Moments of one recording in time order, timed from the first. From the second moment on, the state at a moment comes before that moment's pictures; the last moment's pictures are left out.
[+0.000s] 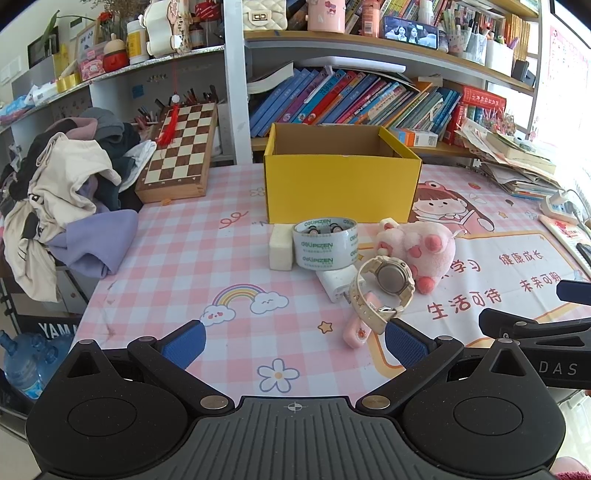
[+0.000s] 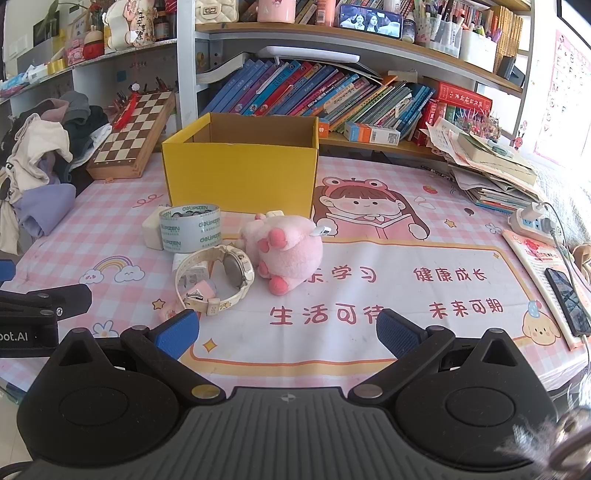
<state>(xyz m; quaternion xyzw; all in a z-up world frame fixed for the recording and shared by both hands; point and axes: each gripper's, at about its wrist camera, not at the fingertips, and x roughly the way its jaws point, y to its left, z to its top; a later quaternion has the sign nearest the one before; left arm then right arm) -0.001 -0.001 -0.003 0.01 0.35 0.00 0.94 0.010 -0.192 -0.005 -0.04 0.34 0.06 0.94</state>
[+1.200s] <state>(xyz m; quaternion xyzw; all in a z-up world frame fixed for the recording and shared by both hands) 0.002 0.000 -0.003 0.01 0.36 -0.01 0.93 0.008 -0.186 -0.008 -0.05 0.34 0.07 0.94</state>
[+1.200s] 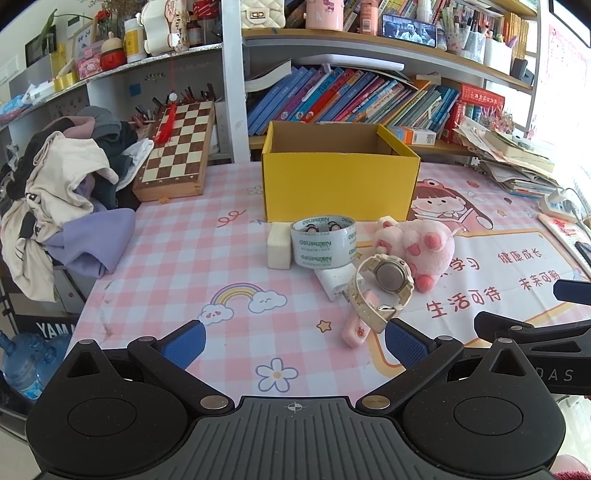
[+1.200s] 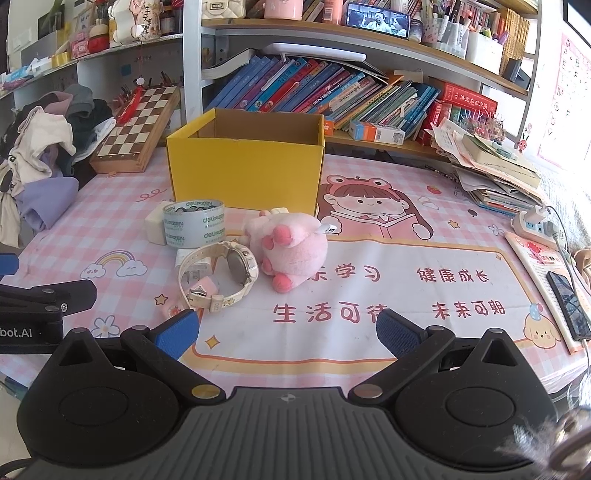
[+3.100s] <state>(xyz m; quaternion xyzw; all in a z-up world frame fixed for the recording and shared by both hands) 0.019 0.015 -0.006 -0.01 0.35 -0.03 0.93 0.035 -0.171 -0.007 -0.05 0.35 0.10 0.93</state>
